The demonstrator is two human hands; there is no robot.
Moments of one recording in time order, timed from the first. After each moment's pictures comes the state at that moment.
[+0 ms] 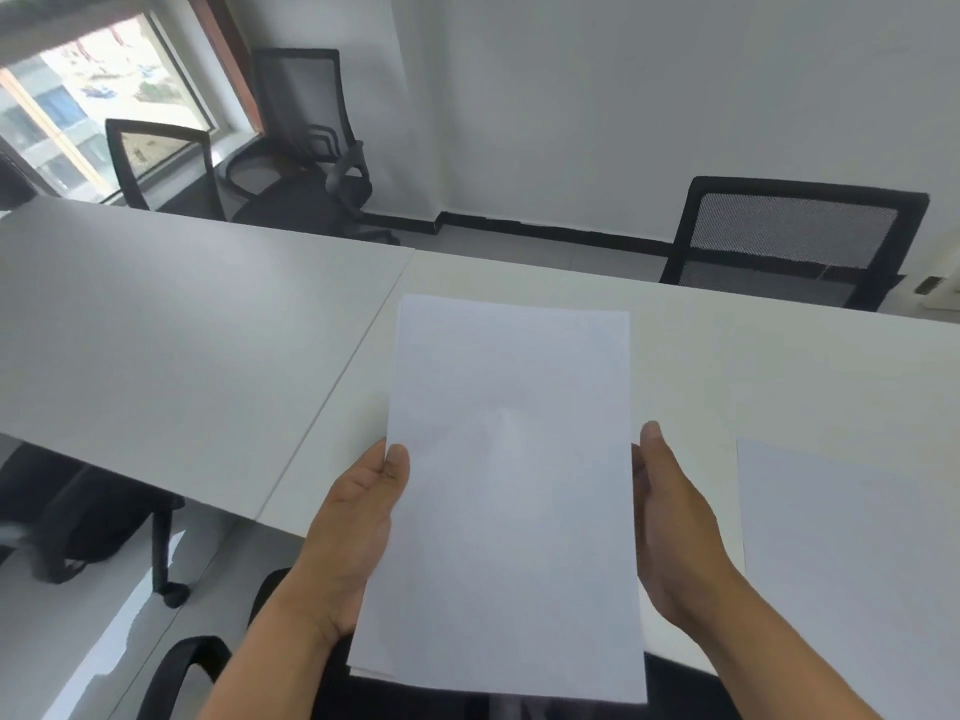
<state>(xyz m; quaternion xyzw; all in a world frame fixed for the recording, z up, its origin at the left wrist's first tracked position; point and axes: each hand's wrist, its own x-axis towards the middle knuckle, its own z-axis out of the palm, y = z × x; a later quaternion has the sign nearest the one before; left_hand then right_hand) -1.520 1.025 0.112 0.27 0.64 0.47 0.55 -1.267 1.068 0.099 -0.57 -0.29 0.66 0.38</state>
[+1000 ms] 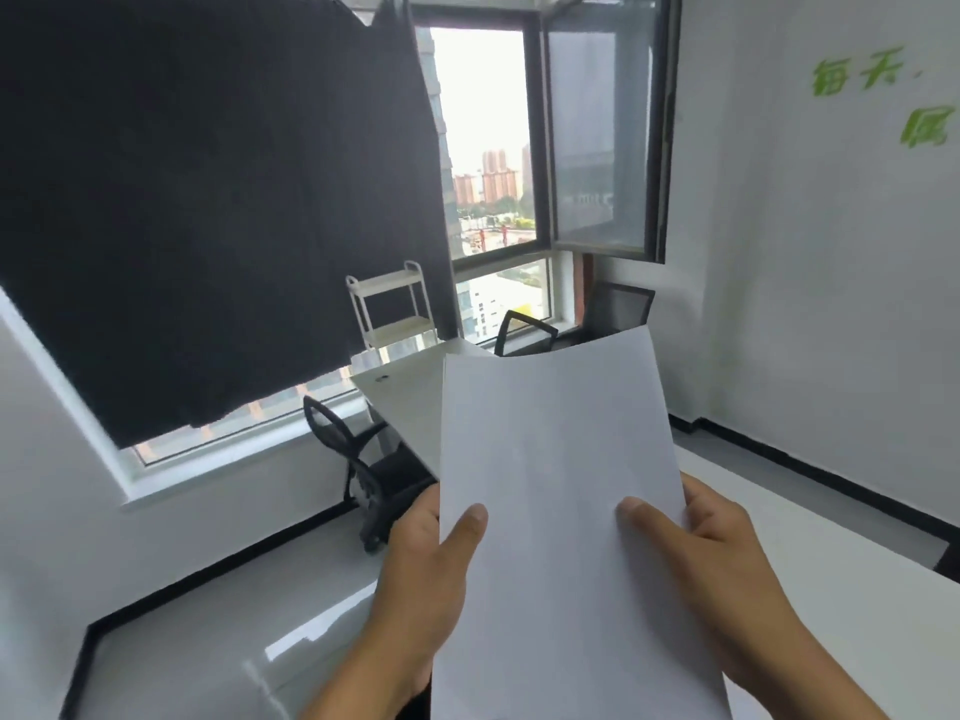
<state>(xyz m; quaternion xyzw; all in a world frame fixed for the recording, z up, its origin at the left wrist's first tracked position) -1.448 0.772 0.369 0.23 0.72 0.62 0.21 -1.280 0.930 0.373 -0.30 -0.65 0.62 0.32</state>
